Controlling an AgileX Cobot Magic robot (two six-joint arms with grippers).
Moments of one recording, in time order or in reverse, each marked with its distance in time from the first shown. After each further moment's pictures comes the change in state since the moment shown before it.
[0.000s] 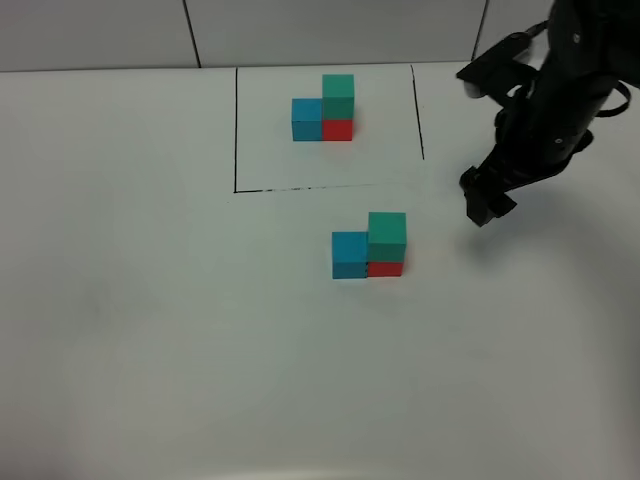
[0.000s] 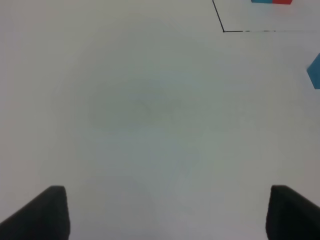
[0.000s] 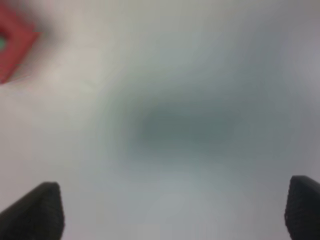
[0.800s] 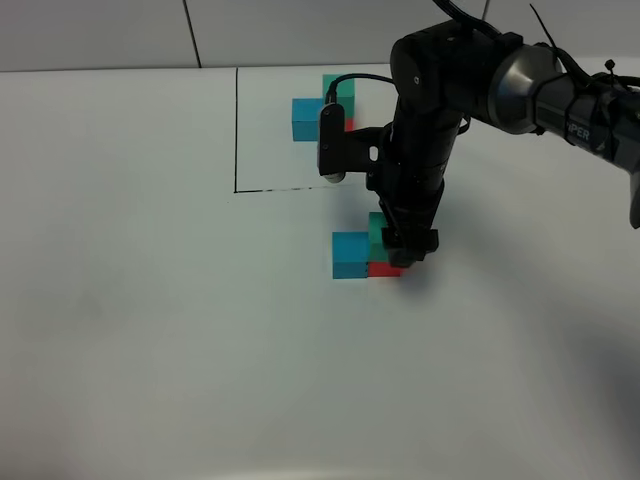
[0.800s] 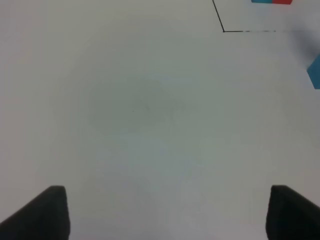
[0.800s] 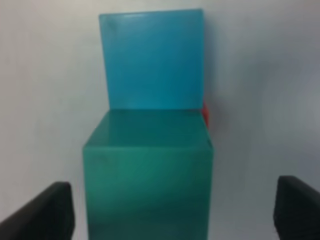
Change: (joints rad) left arm 0.000 0.000 0.000 0.000 0.000 0.000; right arm 0.255 0.241 -0.247 0.027 0.132 -0.631
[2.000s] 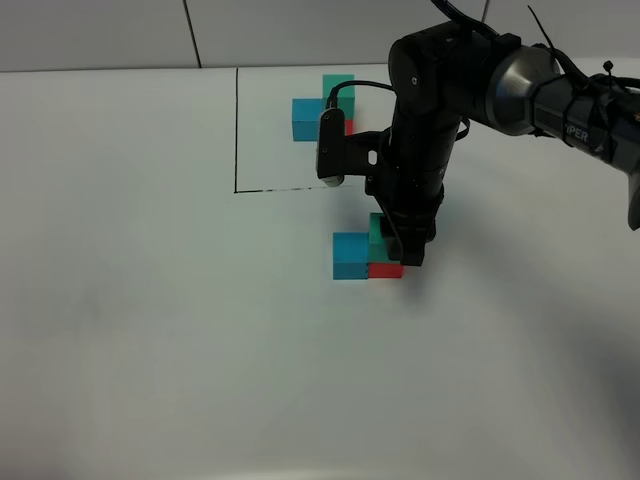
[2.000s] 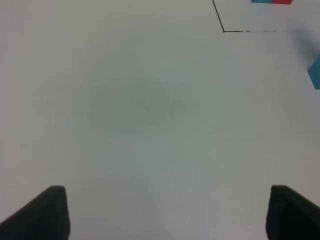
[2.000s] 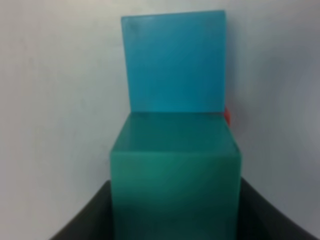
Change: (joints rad) left arm 0.000 0.000 0.000 0.000 0.000 0.000; right arm 0.005 0.008 0.001 0.021 0.034 0.020
